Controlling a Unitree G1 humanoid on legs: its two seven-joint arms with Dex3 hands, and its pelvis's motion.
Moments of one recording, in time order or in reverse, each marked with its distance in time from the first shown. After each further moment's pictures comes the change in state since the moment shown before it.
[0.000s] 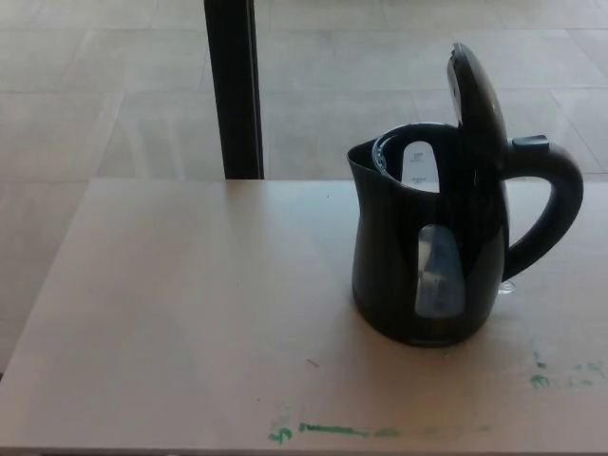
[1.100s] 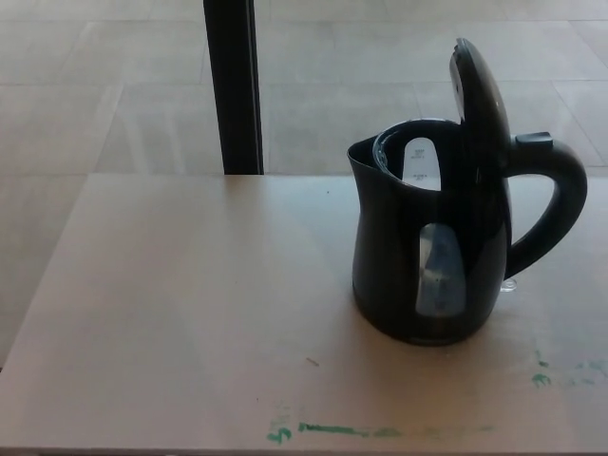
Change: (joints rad) left_arm -0.024 0.042 0.045 0.072 -0.085 0.000 -0.116; right_arm -0.797 -0.377 0.286 -0.626 0.072 0.219 0.062
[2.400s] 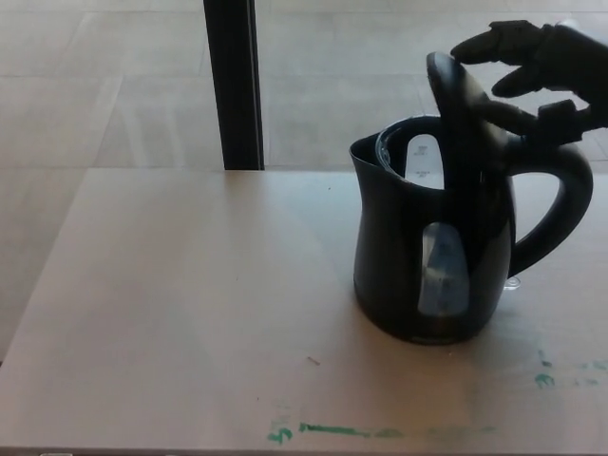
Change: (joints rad) left_arm 0.014 0.019 -0.035 0.003 -0.004 -0.010 0.001; right_arm -0.510 0.131 0.644 0.385 -0.453 -0.085 0.164
